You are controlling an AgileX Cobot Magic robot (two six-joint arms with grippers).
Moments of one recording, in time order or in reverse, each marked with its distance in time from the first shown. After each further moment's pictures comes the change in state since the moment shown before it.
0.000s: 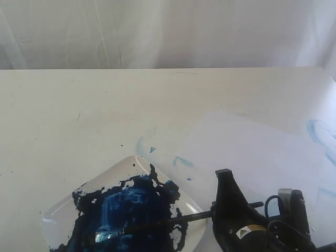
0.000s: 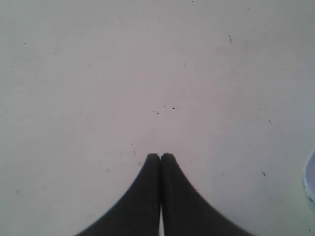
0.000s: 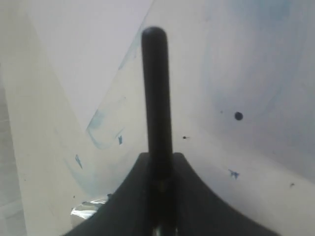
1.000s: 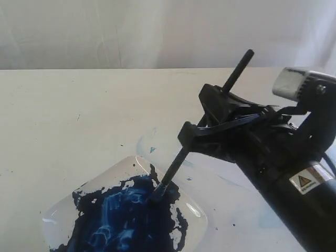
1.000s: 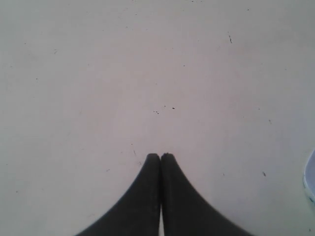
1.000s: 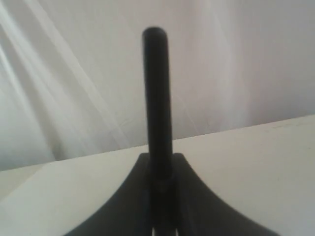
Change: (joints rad) left arm 0.000 0.000 0.000 0.000 0.000 0.000; right arm 0.000 -0.455 -0.005 -0.506 -0.299 -1.193
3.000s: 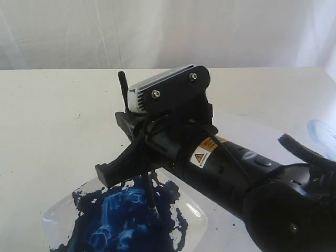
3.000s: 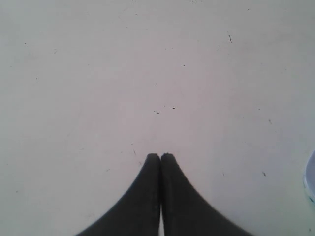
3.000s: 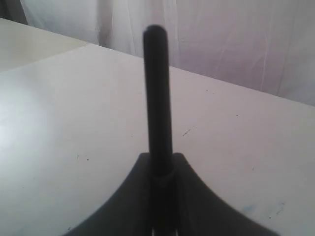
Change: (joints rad) left arm 0.000 0.000 0.000 0.000 0.000 0.000; right arm -0.115 0.227 -0.259 -0.364 0.461 -0.118
